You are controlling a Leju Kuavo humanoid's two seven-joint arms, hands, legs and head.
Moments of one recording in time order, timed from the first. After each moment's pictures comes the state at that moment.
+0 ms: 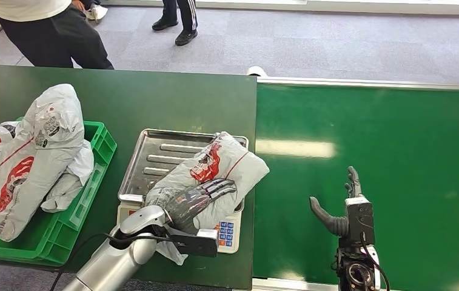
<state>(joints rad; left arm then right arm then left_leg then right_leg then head) -0.39 0.02 -0.58 -1.12 -0.91 -0.08 -0.40 -0.10 0.09 -0.03 -1.20 0.25 -0.04 -0.41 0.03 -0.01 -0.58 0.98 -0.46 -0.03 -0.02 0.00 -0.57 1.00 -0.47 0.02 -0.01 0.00</state>
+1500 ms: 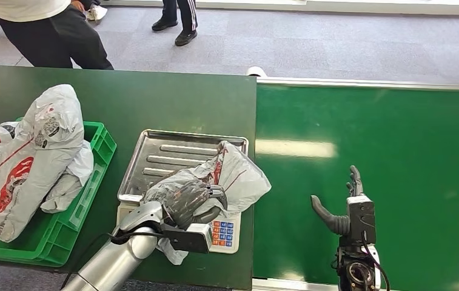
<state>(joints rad) -0.40 0.00 -0.56 -1.14 -0.74 0.02 -0.57 -0.11 0.11 -0.06 -1.20 0.26 -0.03 -0.41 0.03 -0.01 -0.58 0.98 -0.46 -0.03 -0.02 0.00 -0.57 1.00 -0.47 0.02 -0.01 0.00</state>
